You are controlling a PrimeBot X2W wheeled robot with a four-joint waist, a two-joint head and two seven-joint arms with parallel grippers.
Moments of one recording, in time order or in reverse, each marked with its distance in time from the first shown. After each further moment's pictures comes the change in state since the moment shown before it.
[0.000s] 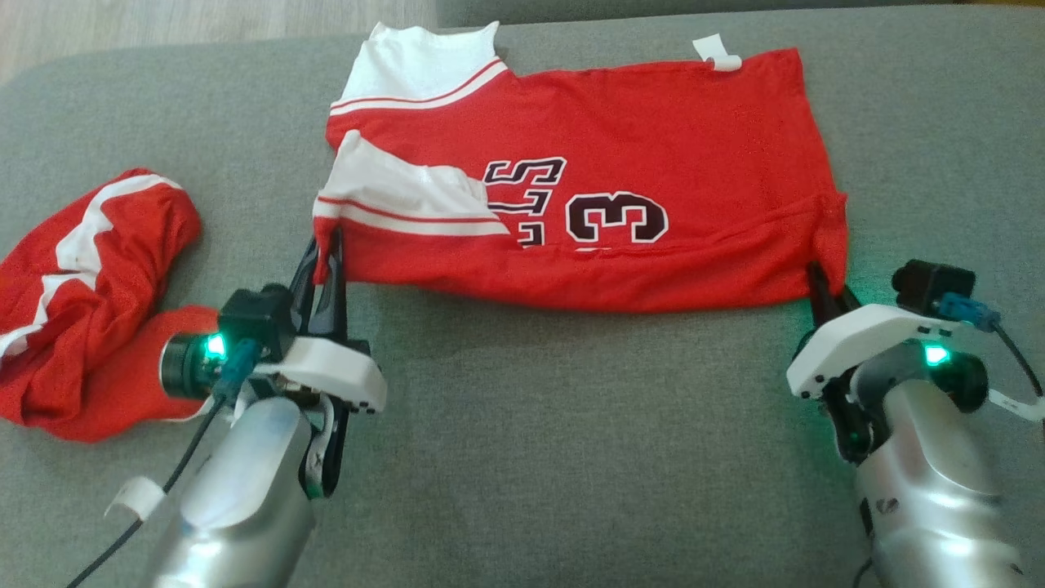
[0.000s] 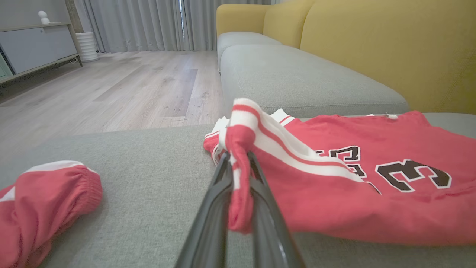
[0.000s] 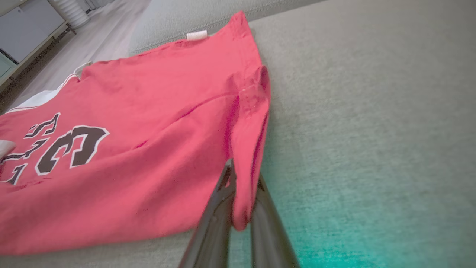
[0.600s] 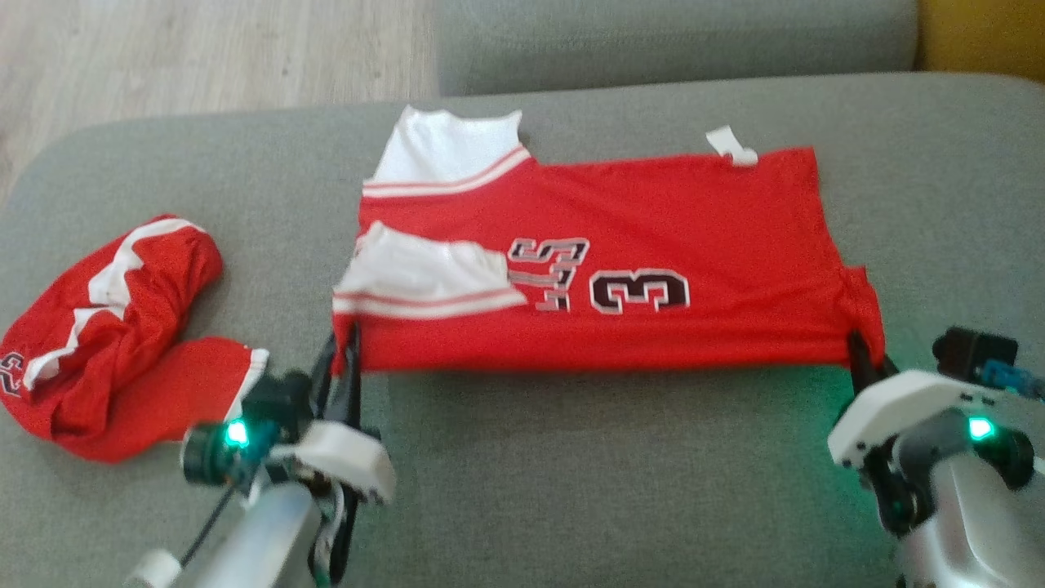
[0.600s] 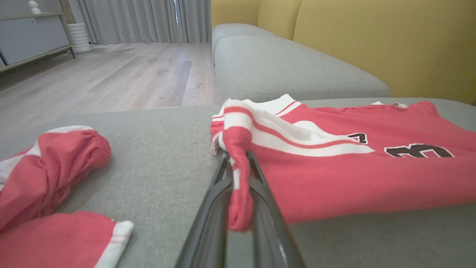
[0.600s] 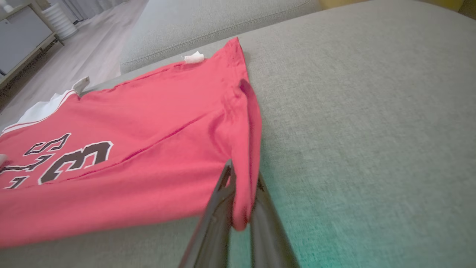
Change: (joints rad) left arm 0.128 0.006 -0.030 0.002 -0.020 -0.002 0.000; right arm 0.203 0.001 -0.100 -0.231 -0.022 0.000 0.128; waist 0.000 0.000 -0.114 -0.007
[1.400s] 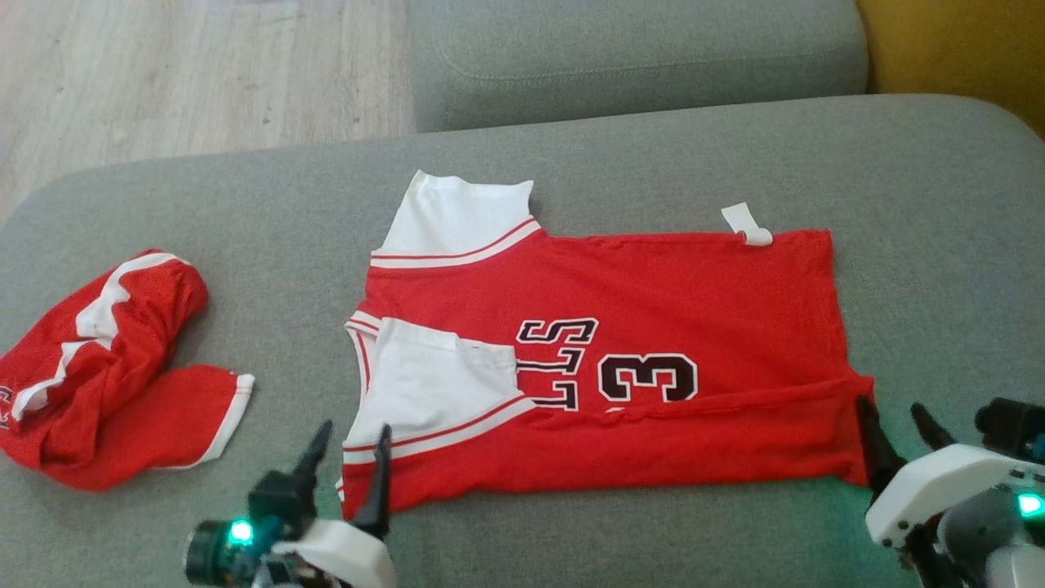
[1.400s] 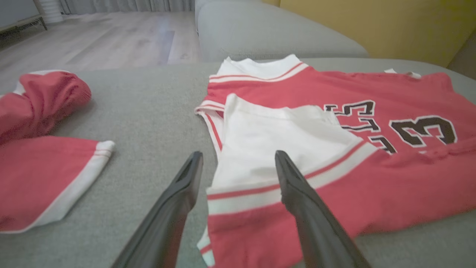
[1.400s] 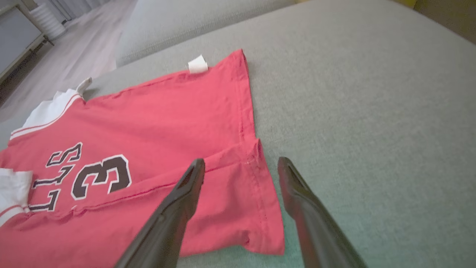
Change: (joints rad) left arm 0.258 0.064 -0.061 -0.185 -0.018 0.042 0.083; right arm 0.335 0.014 -0.024 -0.451 0.065 0.000 0.253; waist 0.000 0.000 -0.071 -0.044
